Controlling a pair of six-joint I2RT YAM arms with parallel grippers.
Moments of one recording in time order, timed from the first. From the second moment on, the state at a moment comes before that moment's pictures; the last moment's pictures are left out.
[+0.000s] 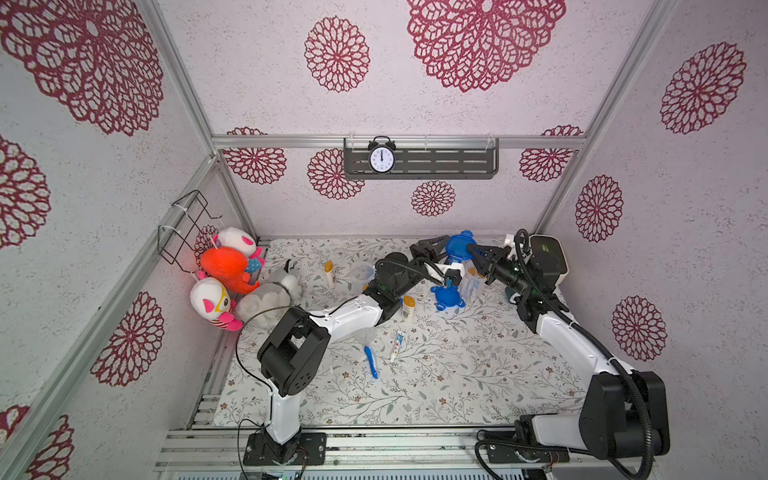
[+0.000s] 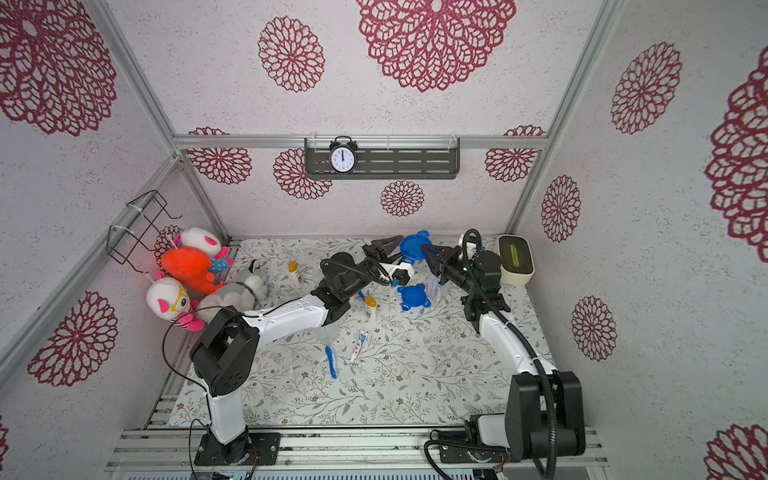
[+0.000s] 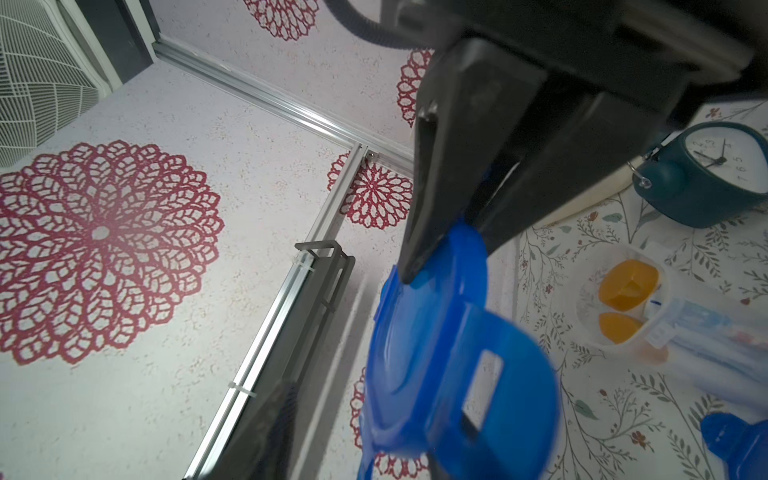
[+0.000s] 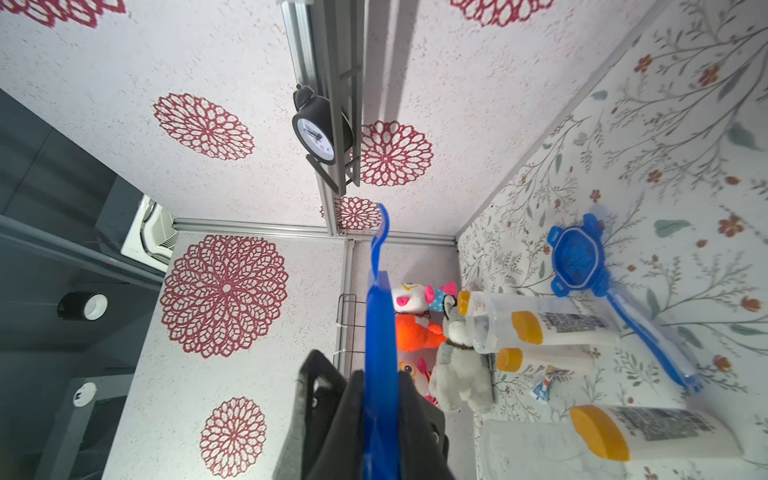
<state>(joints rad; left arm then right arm) -0.74 1.93 1.33 0.78 0.11 1.12 0.09 1.30 0.87 0.43 -0.63 1.46</state>
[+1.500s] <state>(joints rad) -0.64 1.84 1.51 0.25 0.33 0.02 -0.28 1.49 0.87 0.34 -0.96 0.91</state>
